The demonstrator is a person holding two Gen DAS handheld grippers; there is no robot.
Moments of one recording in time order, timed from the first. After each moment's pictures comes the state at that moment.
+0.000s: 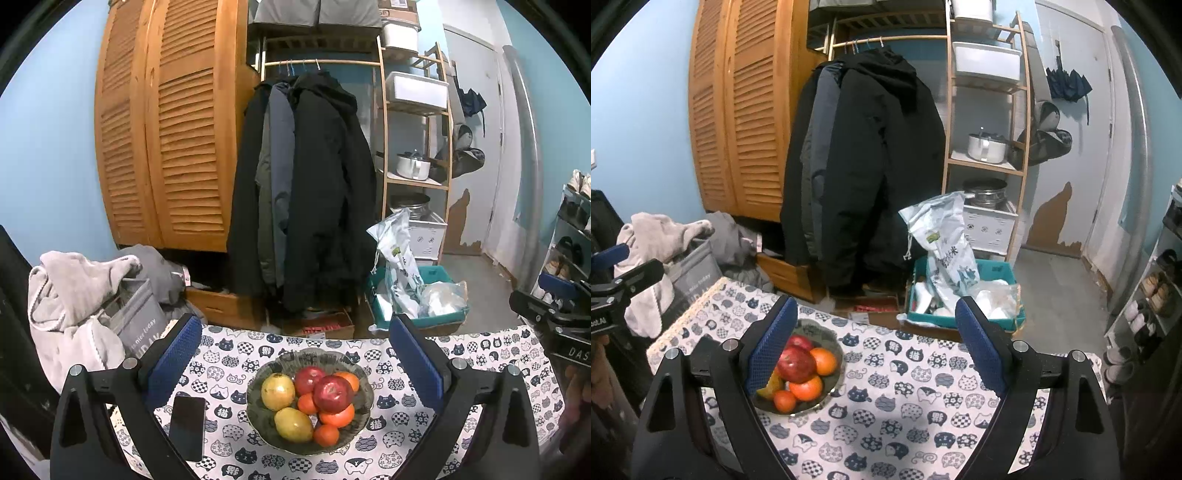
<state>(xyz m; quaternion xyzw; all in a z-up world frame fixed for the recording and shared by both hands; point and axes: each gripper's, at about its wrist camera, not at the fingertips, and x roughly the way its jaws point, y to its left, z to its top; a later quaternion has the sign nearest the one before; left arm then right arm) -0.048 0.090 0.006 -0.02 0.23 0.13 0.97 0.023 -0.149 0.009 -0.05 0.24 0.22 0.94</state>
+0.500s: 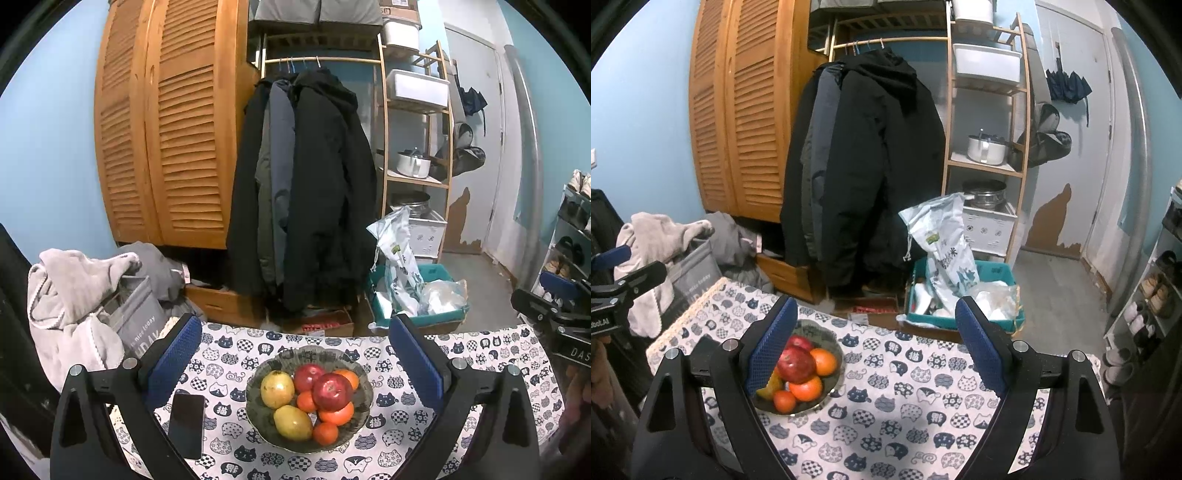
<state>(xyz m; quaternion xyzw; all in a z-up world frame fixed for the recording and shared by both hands) -0.047 0.089 0.006 -0.02 0.23 0.13 0.96 0.022 -0.150 0.009 -0.05 0.24 0.22 0.94</state>
